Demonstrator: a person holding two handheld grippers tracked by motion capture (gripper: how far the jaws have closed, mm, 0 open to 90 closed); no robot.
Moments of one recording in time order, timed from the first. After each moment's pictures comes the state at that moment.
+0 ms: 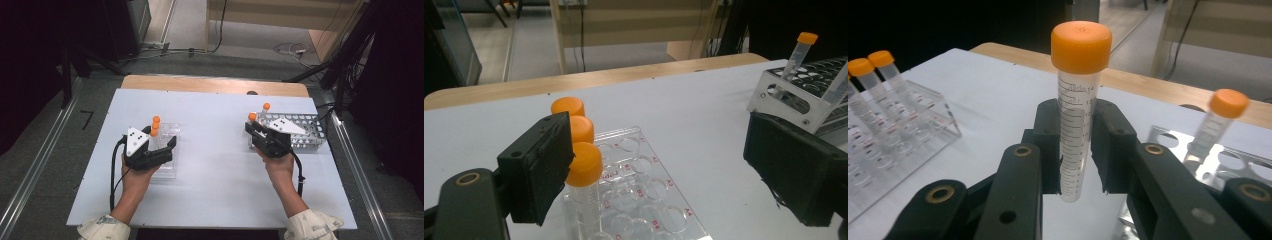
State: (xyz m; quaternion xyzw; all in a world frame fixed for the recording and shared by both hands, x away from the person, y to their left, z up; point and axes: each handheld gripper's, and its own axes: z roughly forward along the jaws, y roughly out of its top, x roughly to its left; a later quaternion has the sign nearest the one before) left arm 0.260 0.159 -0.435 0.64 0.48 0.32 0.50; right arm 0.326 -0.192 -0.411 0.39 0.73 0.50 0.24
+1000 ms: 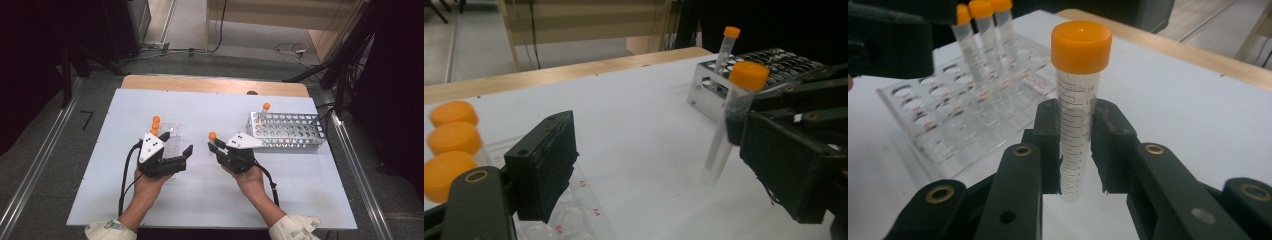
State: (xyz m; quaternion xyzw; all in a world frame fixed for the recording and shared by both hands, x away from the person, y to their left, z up) left arm 0.248 0.124 -0.434 0.68 0.44 0.27 0.53; right arm 0.297 -0.114 -0.441 0.30 0.80 0.49 0.18
